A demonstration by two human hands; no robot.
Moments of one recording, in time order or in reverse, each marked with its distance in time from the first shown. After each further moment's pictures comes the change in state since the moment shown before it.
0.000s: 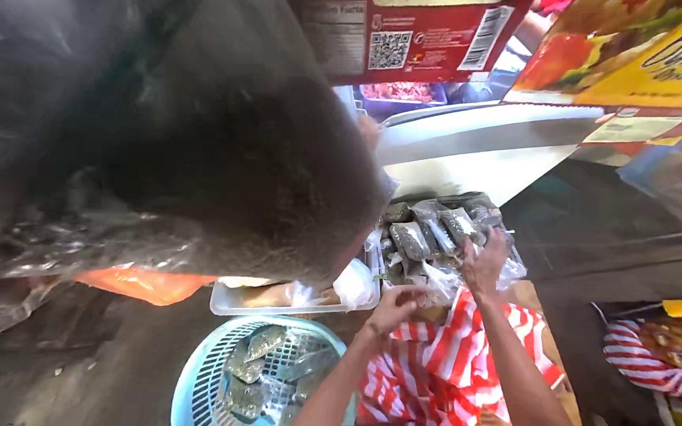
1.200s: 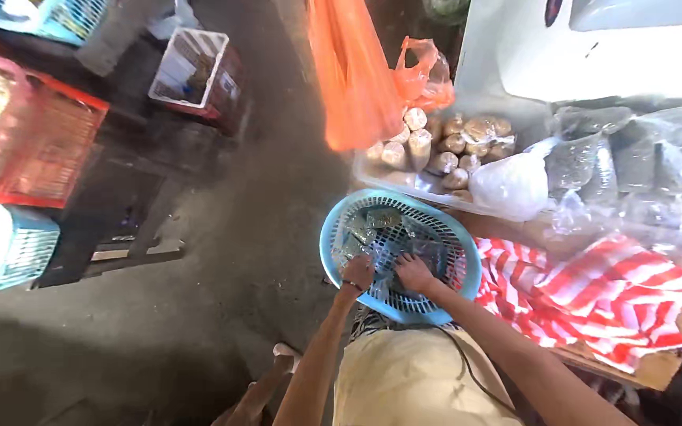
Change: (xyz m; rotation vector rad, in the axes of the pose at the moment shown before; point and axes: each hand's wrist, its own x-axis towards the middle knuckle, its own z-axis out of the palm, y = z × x) left_hand -0.285 -0.215 -0.231 0.541 0.328 -0.543; right_hand -0.410 -0.208 0.169 -0.309 -1.709 -0.712
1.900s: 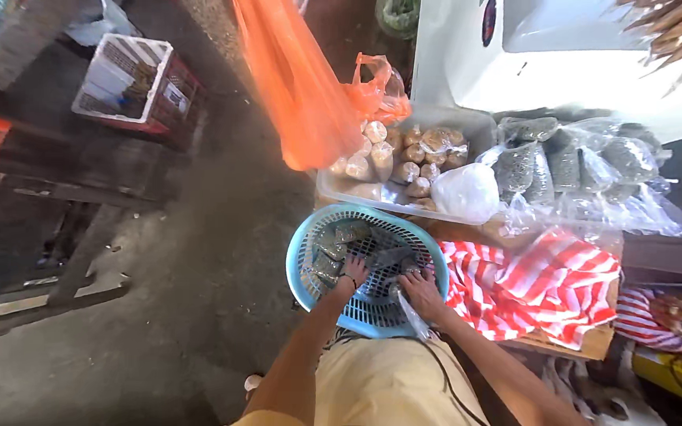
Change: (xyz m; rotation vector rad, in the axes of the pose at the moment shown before) left_hand 0.113 0.012 0.068 0.969 -0.322 0.433; right_hand -0.090 0.043 0.010 0.053 0.280 0.145
